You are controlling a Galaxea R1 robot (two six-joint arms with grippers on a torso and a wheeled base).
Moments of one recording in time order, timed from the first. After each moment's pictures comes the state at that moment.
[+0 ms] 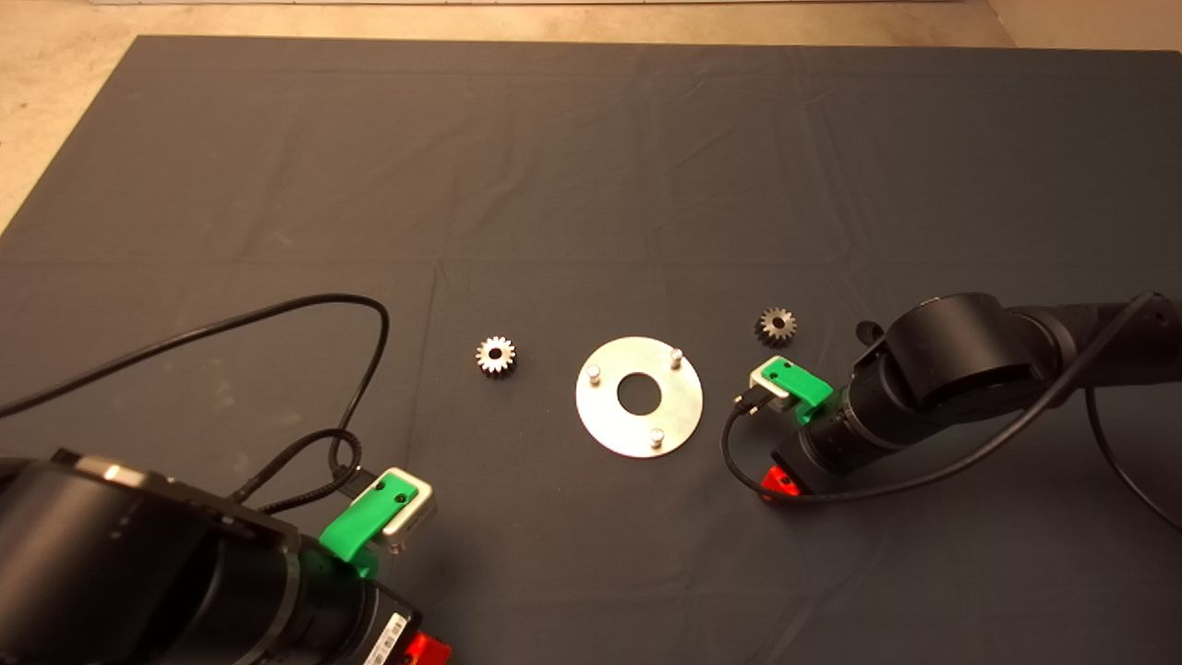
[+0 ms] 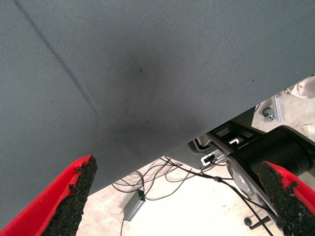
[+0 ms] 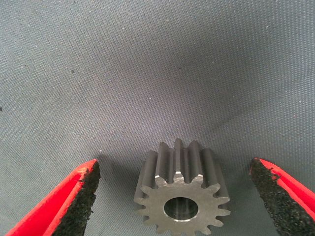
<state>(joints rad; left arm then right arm) -0.17 2.19 -0.32 0.50 1.47 -1.38 0.14 2.41 -0.80 -0.47 -1.53 1.06</state>
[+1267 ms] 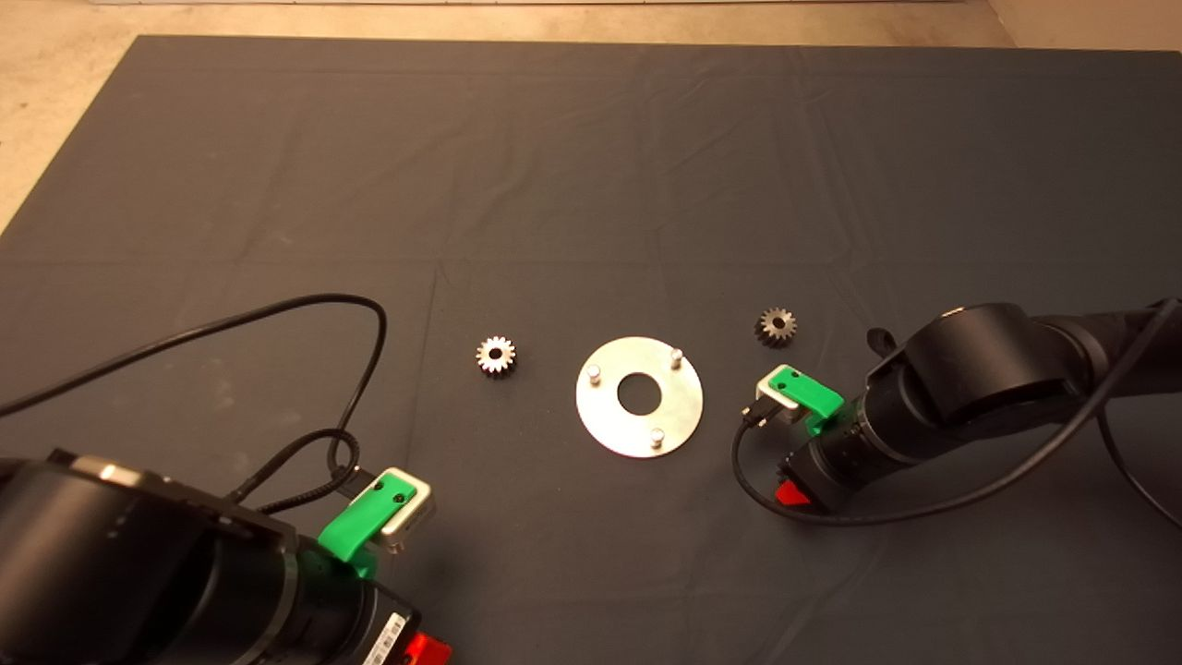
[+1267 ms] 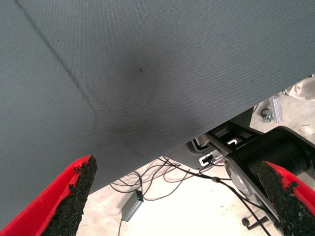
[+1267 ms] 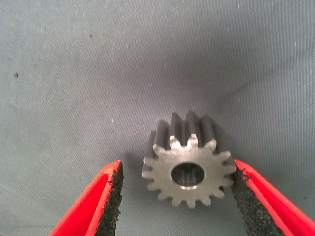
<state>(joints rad) -0.17 2.18 -0.32 0.50 1.46 -1.38 0.14 2.37 -0.73 -0.47 -1.53 1.06</state>
